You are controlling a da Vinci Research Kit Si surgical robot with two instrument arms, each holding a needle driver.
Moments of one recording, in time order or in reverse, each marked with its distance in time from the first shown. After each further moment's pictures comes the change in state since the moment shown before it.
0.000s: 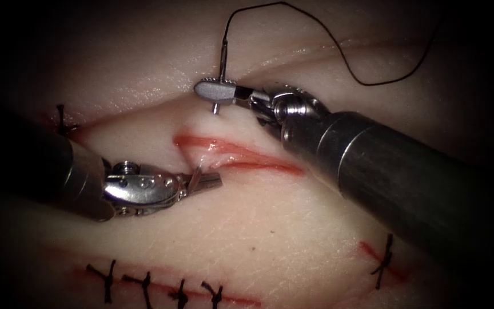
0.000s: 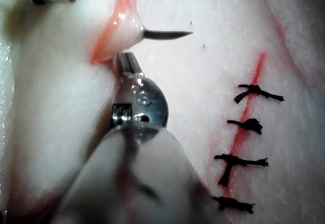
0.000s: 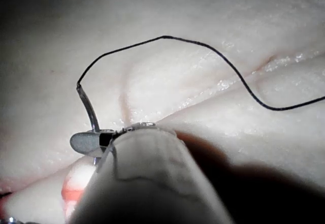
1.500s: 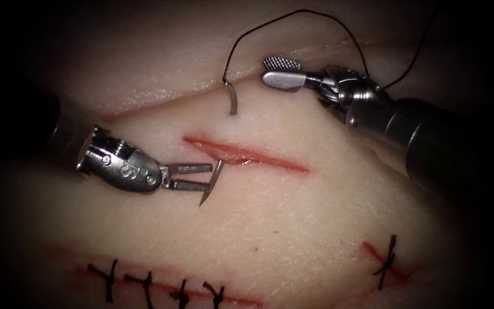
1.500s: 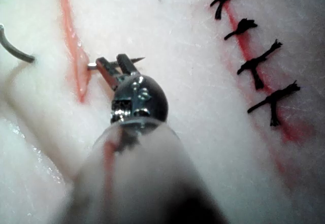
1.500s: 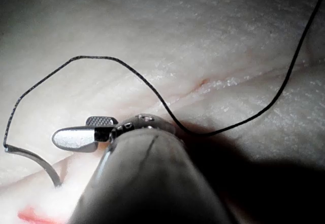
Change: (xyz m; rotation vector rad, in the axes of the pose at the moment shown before) right arm 0.007 0.004 -0.009 0.038 0.033 -0.228; left arm 0.001 -0.002 -0.002 -0.162 0.135 0.771
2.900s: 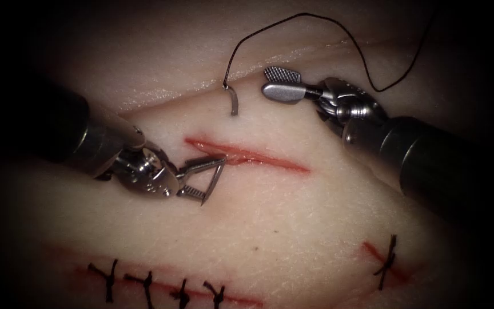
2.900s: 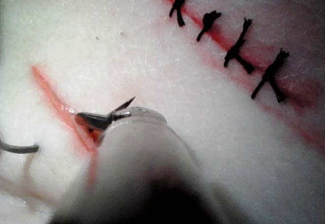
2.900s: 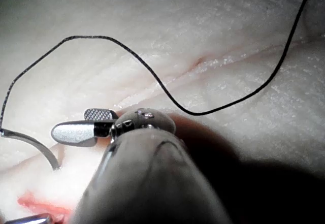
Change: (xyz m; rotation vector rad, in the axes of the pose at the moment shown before) right arm -0.002 0.000 0.000 0.014 0.039 -0.022; left arm 0.000 -0.001 0.003 0.048 -0.182 0.585
